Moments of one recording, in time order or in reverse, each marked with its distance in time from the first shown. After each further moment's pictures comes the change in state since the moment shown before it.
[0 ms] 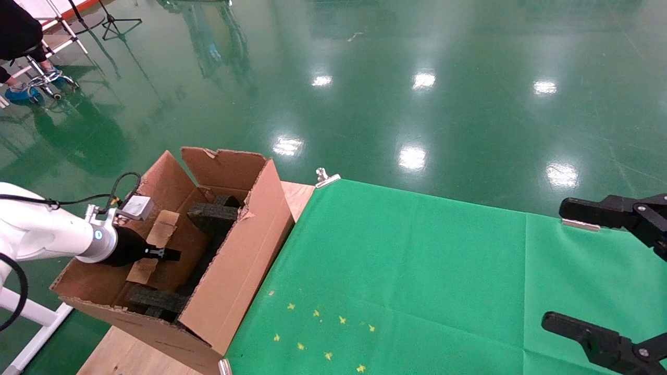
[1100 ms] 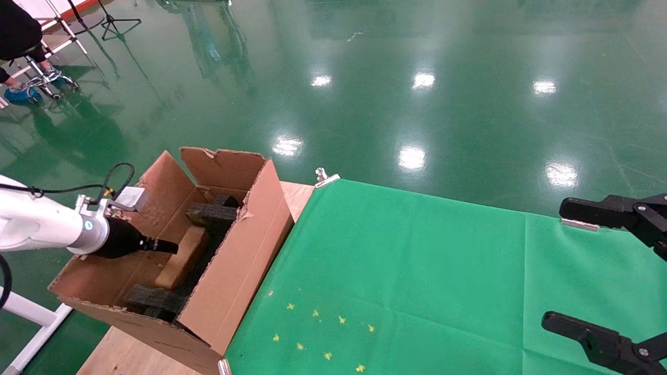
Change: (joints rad) left arm -0.054 -0.029 0.001 -0.010 0.001 0.041 0.020; right arm 0.000 0.000 0.000 0.000 0.000 0.000 0.000
